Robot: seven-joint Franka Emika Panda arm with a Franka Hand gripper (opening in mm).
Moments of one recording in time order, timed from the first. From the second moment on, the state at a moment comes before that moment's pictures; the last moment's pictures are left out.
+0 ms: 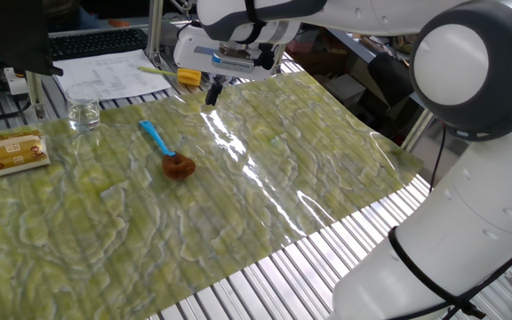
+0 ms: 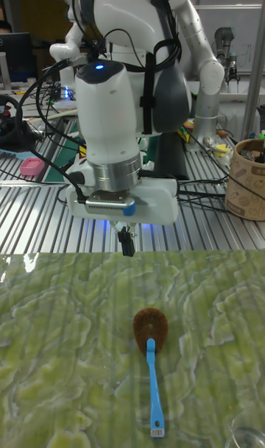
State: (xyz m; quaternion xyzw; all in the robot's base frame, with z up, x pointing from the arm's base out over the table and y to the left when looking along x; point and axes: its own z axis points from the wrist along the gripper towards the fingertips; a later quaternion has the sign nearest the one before) arm 0.545 0.001 0.289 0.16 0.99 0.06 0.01
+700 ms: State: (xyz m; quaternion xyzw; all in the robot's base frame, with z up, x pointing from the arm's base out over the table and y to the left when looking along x) arm 0.545 0.001 0.289 0.16 0.99 0.06 0.01
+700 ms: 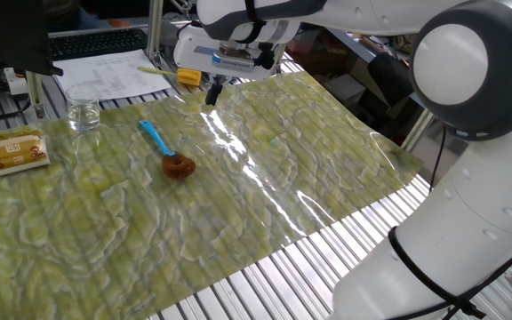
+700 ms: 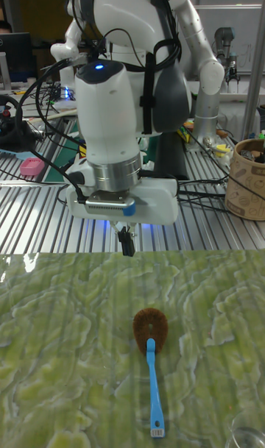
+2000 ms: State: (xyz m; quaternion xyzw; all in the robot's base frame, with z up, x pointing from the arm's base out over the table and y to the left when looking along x) arm 0.545 0.001 0.289 0.15 0.99 0.05 0.01
